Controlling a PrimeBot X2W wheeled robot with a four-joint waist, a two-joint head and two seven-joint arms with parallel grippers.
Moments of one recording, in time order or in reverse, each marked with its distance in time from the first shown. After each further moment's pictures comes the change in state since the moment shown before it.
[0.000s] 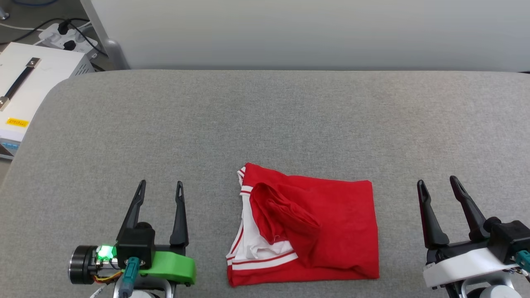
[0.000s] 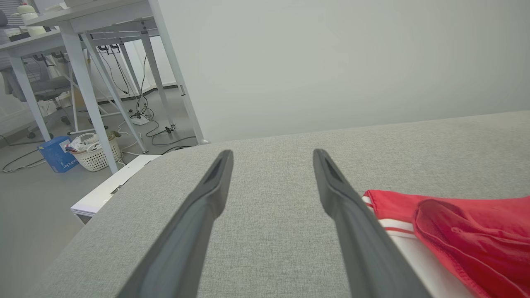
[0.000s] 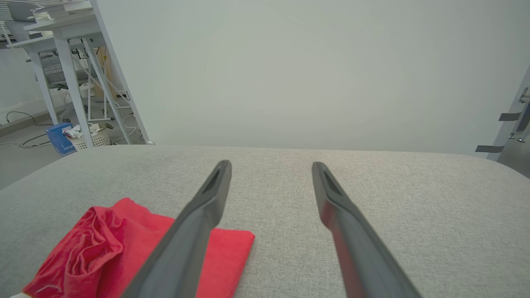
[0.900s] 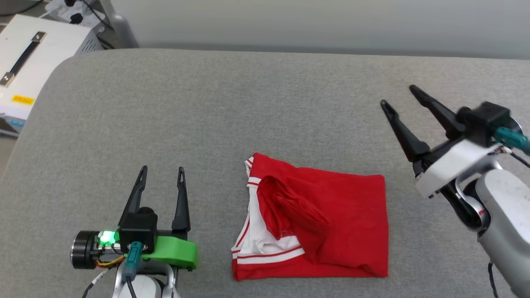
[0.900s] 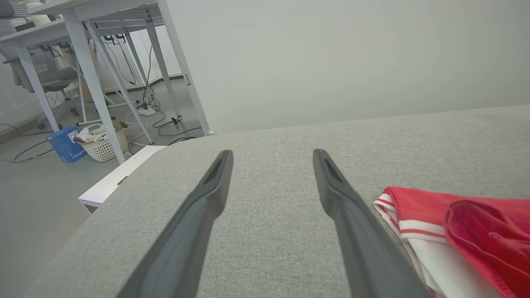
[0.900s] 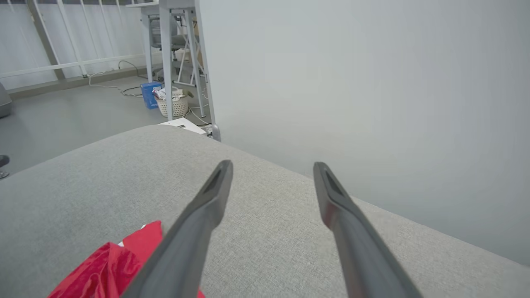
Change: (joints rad) left arm -0.073 -0.005 -0.010 0.044 0.001 0.010 0.000; right arm -0.619 -0.356 0.567 0.299 0.405 0.000 0.028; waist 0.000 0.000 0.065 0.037
